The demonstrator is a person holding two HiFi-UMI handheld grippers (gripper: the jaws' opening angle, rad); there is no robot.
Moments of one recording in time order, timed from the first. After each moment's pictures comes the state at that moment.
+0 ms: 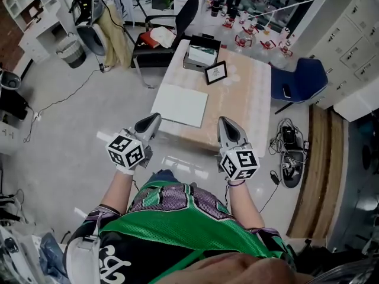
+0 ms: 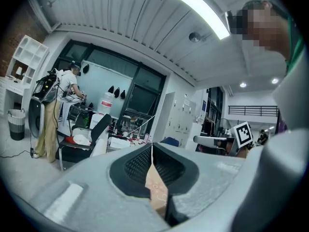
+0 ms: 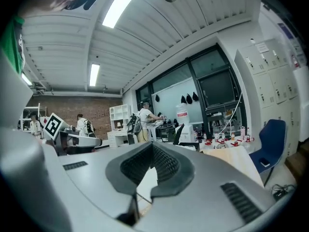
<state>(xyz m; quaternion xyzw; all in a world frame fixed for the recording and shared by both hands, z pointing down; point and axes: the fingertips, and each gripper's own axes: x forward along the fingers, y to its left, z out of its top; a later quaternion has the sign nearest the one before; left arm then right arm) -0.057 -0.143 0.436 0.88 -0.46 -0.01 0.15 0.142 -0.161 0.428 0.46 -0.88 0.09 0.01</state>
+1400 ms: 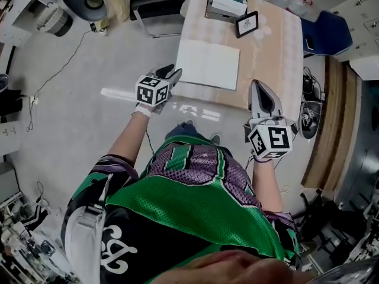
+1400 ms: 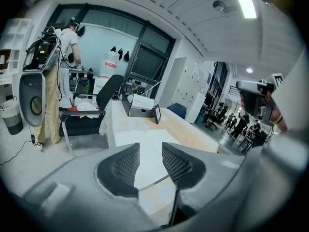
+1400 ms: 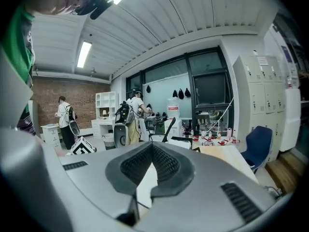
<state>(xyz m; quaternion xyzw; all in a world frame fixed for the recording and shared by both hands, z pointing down) -0.170 -0.289 0.657 0.87 -0.40 0.17 0.25 0.045 -0.220 0.461 0.54 -0.83 0.08 0.08</state>
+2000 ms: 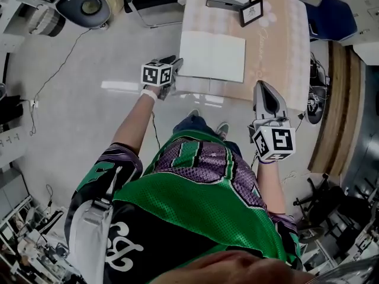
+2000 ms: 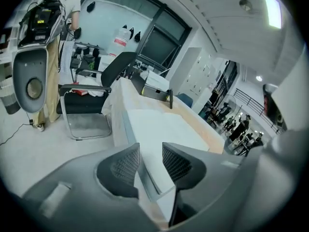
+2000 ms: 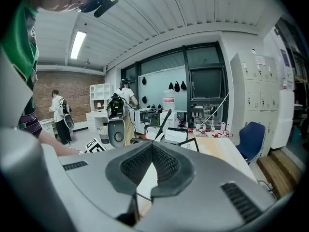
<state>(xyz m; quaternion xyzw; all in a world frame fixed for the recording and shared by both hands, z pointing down) -0.187 -0.340 0.756 0.84 -0.38 0.21 0.34 0.036 -0.224 0.495 0.56 -0.81 0.10 0.12</state>
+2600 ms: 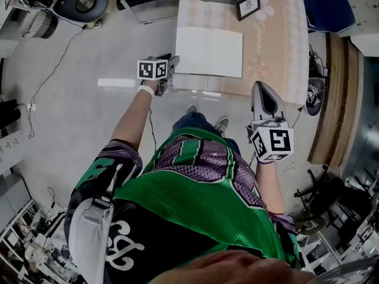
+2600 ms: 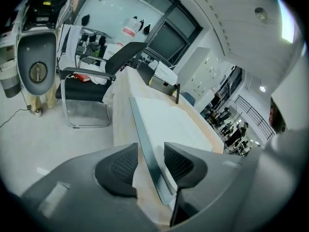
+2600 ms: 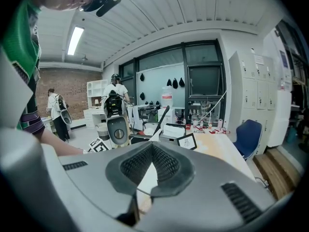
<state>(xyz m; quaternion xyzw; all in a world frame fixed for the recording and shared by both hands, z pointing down) -0.192 -0.349 0.794 0.82 -0.36 0.21 0.39 0.035 -0.220 0.510 0.57 -0.80 0.11 0.14</state>
